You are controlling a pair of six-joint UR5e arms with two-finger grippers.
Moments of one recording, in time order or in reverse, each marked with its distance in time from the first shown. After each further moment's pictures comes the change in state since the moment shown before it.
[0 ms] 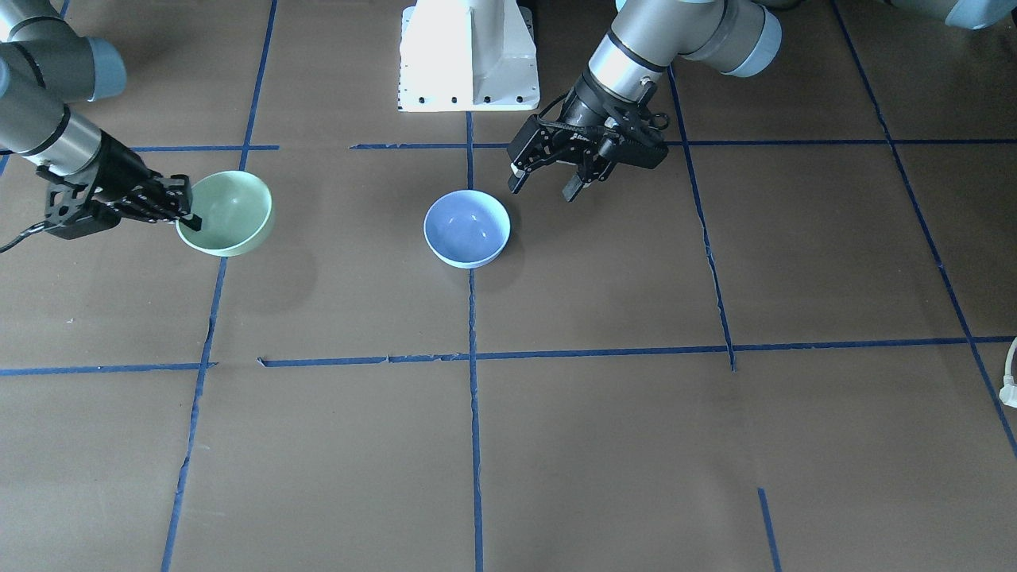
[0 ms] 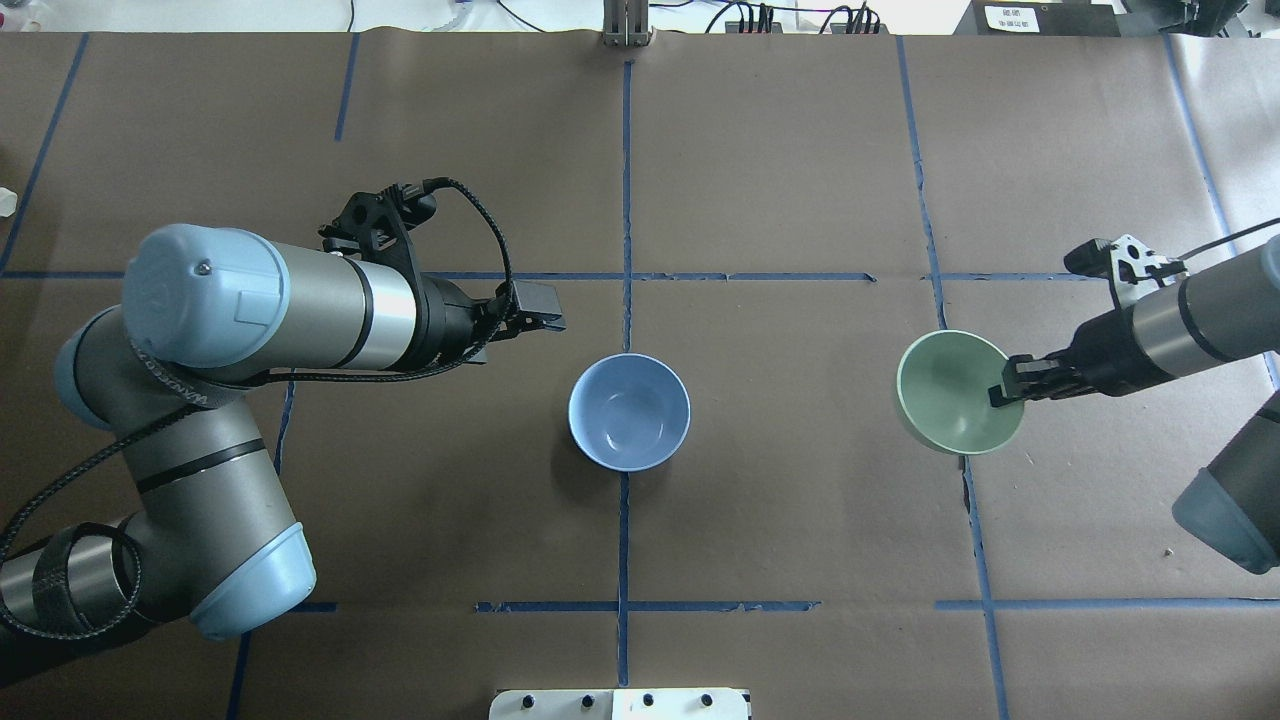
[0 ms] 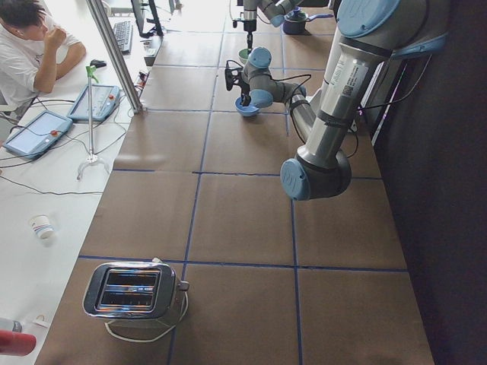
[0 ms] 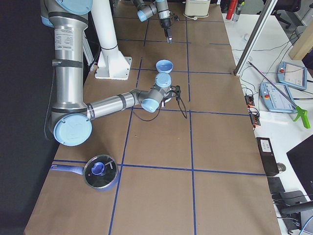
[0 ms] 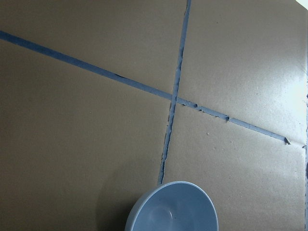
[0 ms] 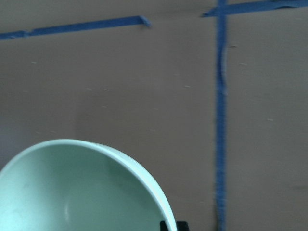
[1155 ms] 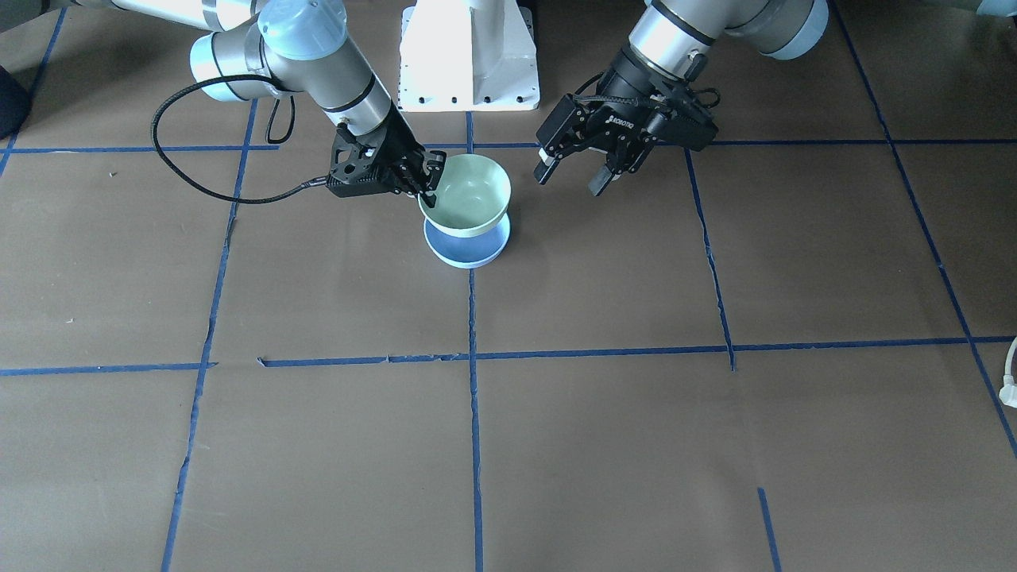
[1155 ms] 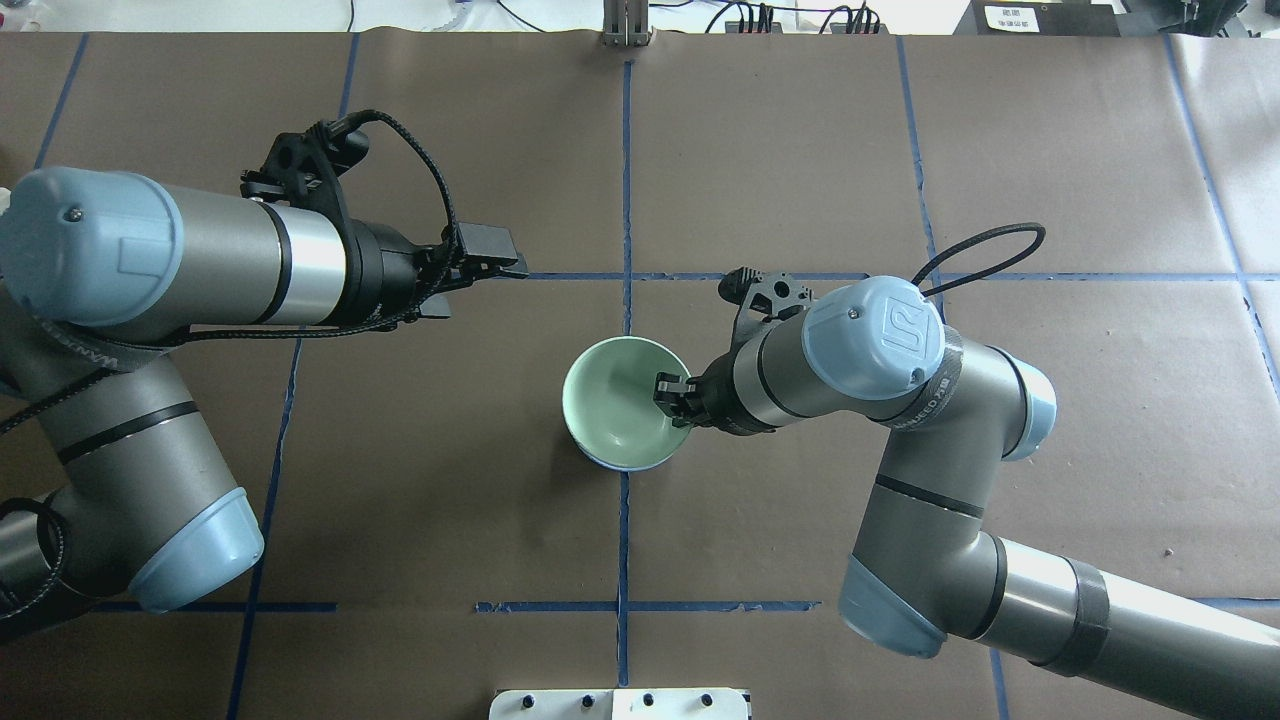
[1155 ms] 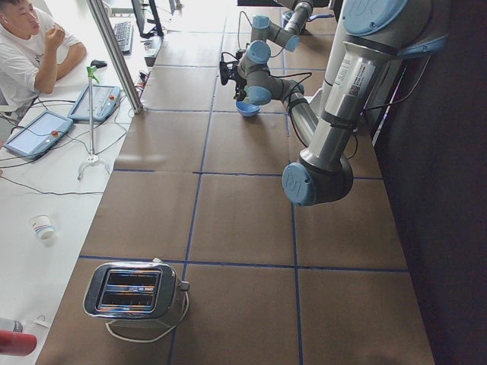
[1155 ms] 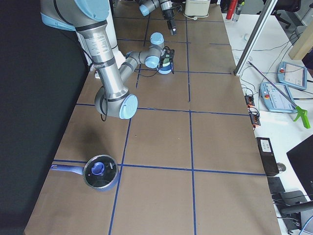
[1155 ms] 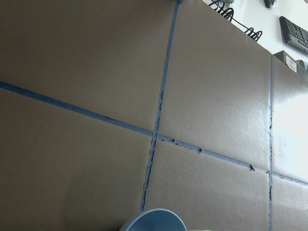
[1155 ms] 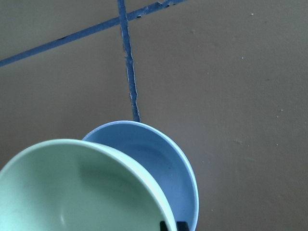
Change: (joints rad) left arm -0.067 0.029 -0.058 -0.009 -0.018 -0.007; right arm -0.342 0.465 -0.056 -0.317 -0.388 0.365
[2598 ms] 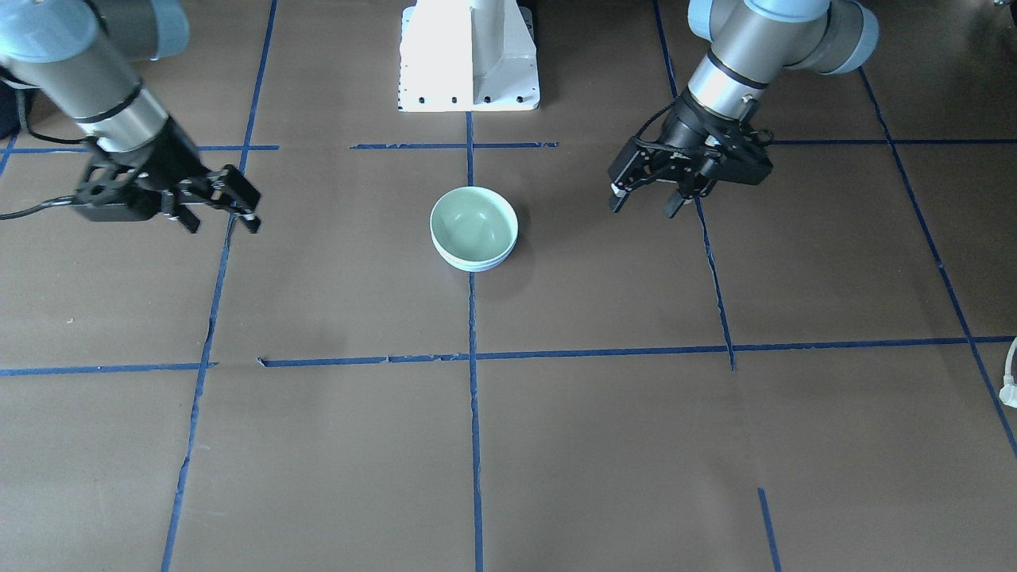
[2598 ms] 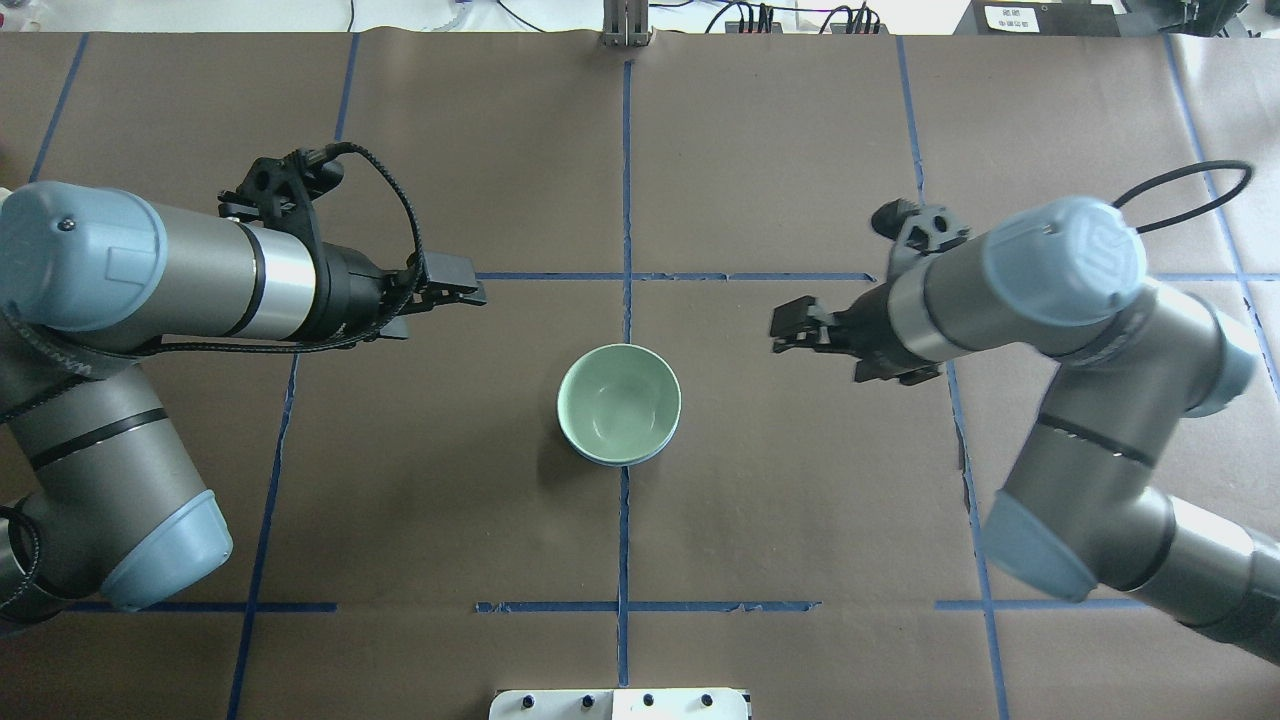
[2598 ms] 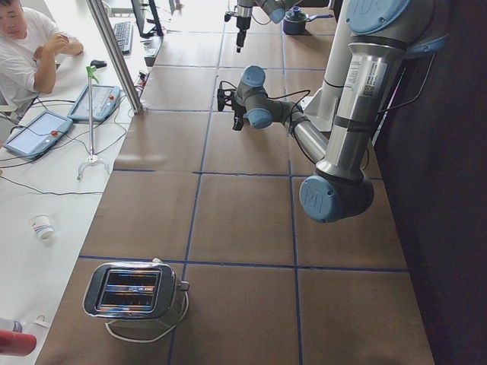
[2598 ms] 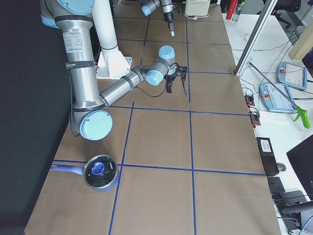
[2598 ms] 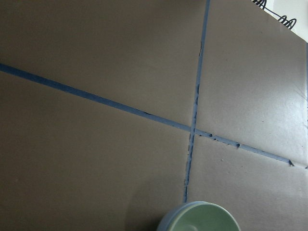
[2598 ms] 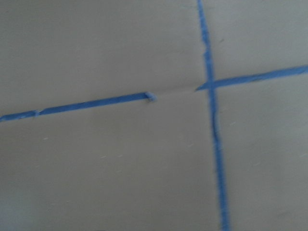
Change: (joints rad) left arm -0.075 0.232 0.016 0.015 -0.094 0.295; right arm 0.442 -0.411 0.186 -0.074 0.253 -0.451
